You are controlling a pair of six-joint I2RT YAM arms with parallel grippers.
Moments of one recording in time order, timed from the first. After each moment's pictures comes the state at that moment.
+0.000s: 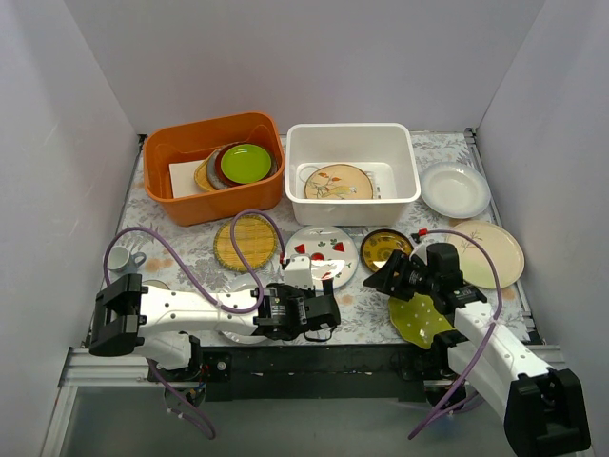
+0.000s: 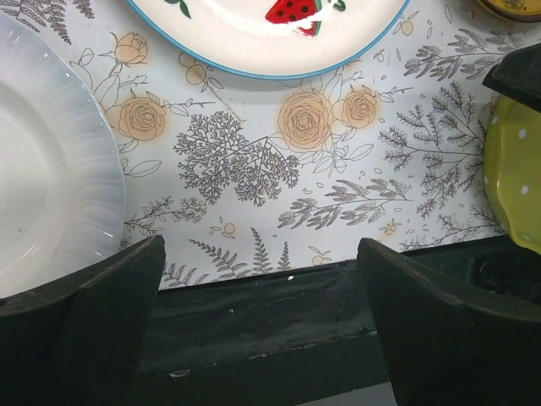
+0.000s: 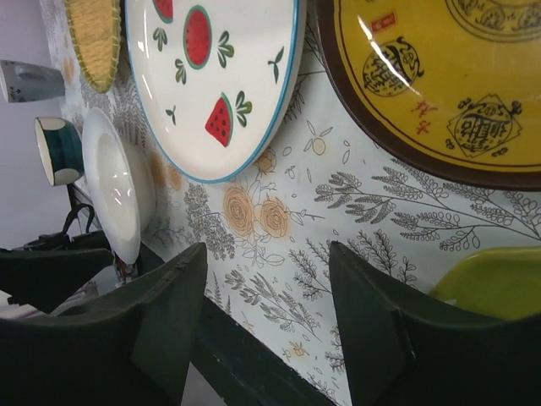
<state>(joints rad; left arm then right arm) -1.44 1.40 0.98 -0.75 -0.62 -1.36 0.25 0.81 0.28 -0.18 -0.57 0.69</state>
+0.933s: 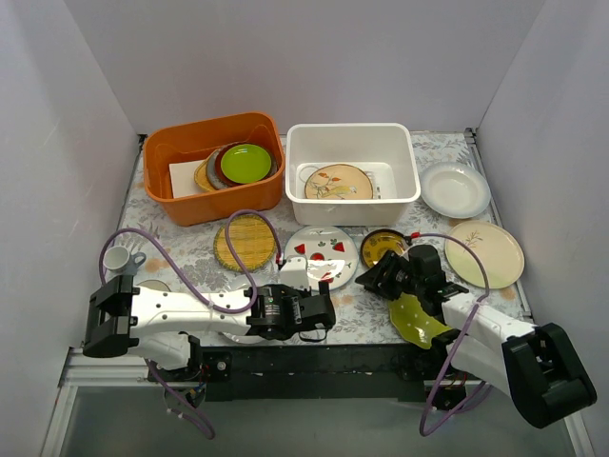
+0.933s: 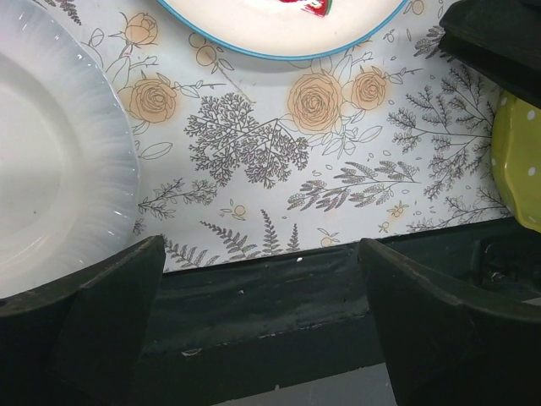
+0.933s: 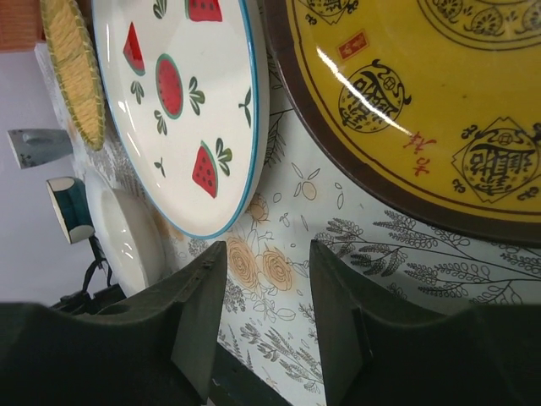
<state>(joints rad) -1.44 1.37 0.98 -0.79 -0.58 -1.36 0.41 1.01 0.21 0.13 -0.38 0.96</state>
